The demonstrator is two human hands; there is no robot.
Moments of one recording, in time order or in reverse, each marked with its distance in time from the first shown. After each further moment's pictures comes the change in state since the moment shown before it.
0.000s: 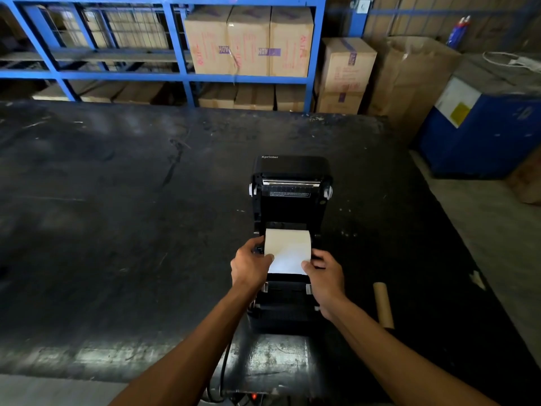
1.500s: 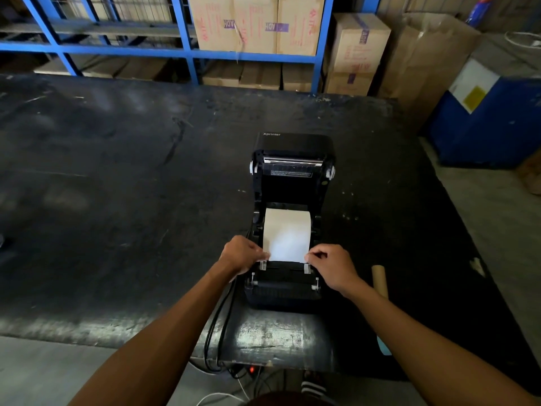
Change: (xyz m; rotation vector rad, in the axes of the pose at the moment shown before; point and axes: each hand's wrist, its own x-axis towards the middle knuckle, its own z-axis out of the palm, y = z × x) left_hand 0.015 -0.029 -0.015 0.230 -0.306 -0.053; right_hand 0.012 0.009 -0.039 -0.550 -0.271 -0.224
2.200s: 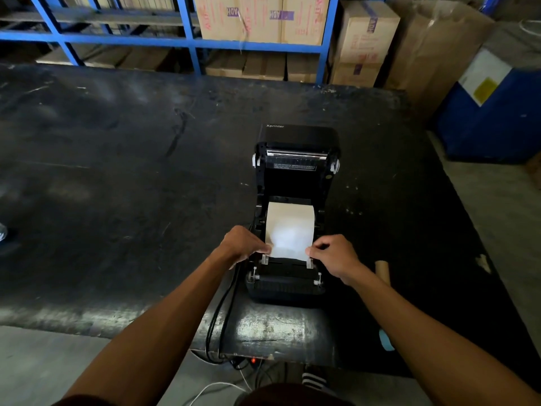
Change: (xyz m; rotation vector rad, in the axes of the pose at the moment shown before) left_hand 0.008 0.006 -0.011 -0.030 -0.062 -0.078; right_hand 0.013 0.000 -0.002 0.060 -0.068 0.099
